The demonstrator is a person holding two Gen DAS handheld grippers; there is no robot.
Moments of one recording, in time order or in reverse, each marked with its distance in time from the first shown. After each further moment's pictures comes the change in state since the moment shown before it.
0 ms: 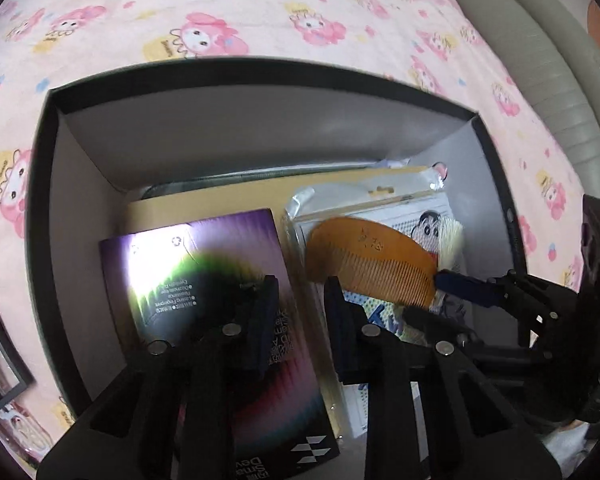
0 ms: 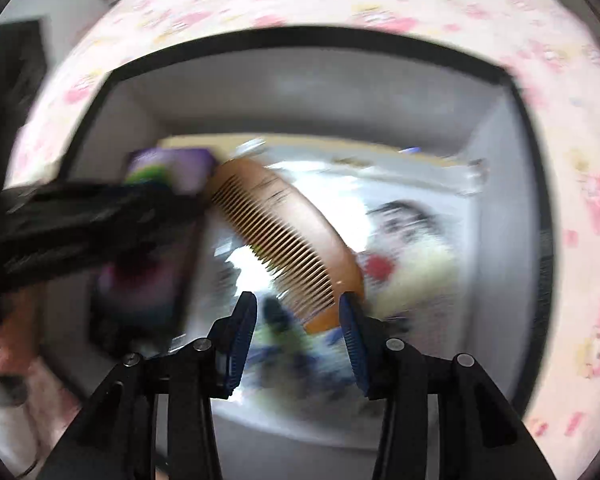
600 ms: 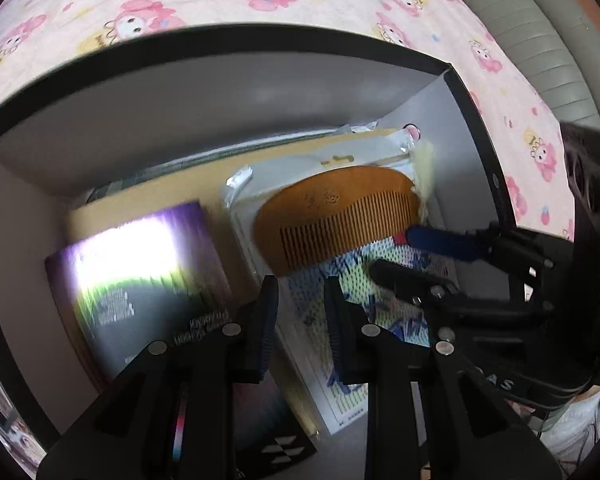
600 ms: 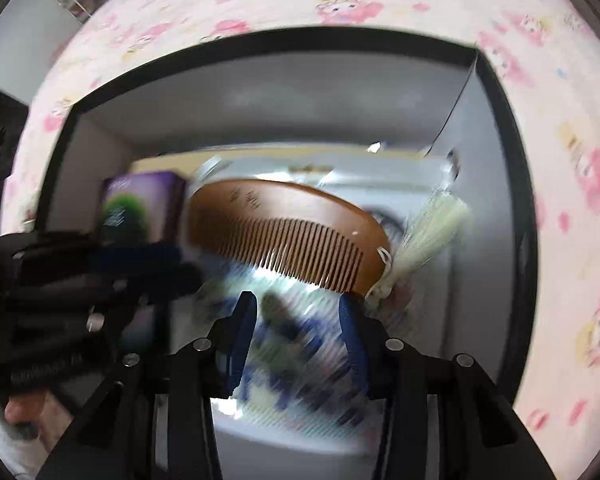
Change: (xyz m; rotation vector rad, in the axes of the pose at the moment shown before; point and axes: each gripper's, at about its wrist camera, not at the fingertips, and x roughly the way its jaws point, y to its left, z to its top) left arm 0.023 -0.035 0.016 0.108 0.147 -0.036; right arm -0.006 -0.037 0.020 0.085 0.054 0.013
